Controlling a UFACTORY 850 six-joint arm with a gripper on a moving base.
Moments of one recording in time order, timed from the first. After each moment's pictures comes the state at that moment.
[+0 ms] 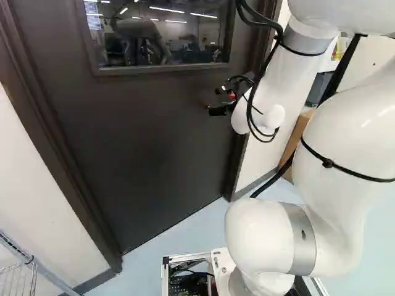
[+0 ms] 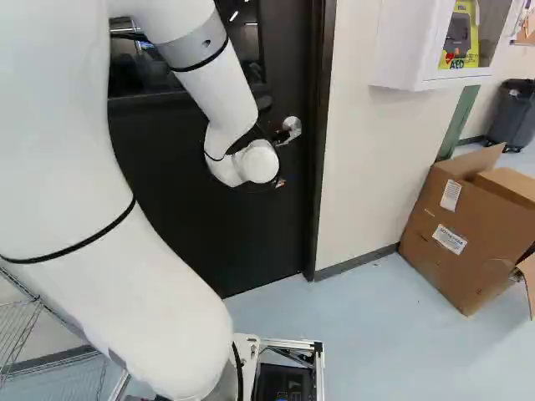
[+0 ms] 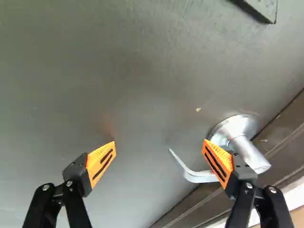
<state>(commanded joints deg) -16.3 -0.1 -31.5 -36.3 50.0 0.0</state>
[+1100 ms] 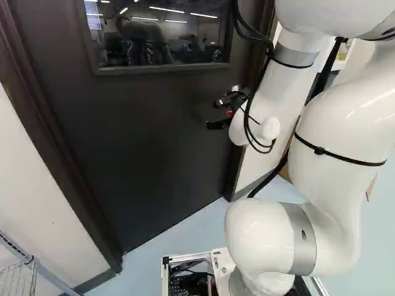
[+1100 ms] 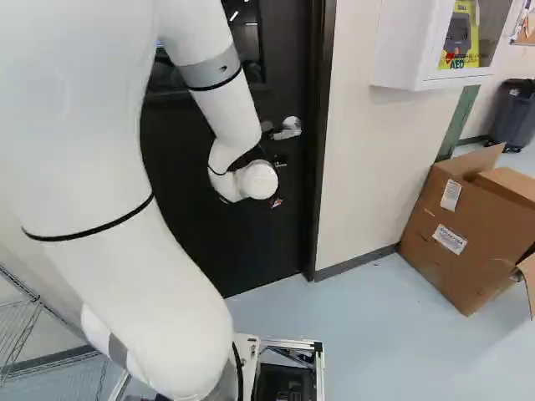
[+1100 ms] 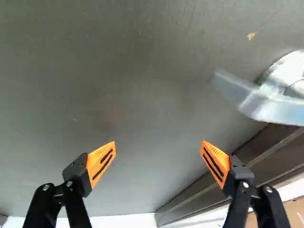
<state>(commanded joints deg) -15.9 -5.7 -29.1 -36.3 50.0 0.0</state>
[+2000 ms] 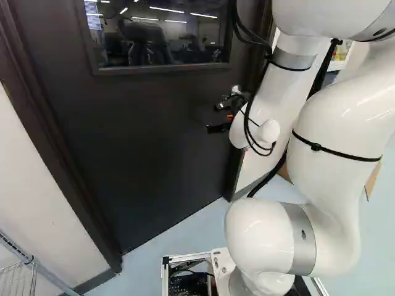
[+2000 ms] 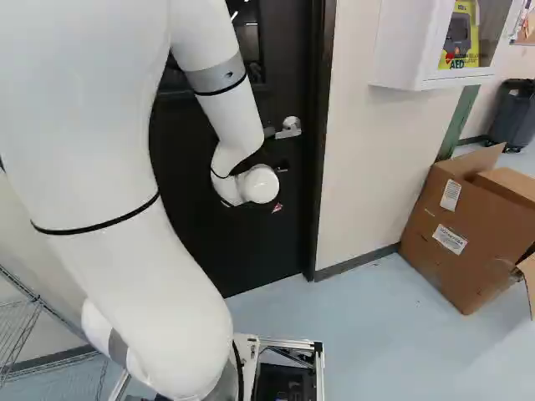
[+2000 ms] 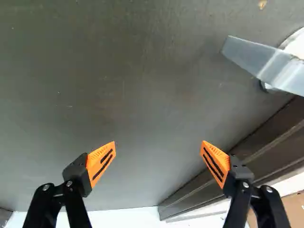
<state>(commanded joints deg) -16.8 -6.5 -28.3 -36.3 50.0 0.0</state>
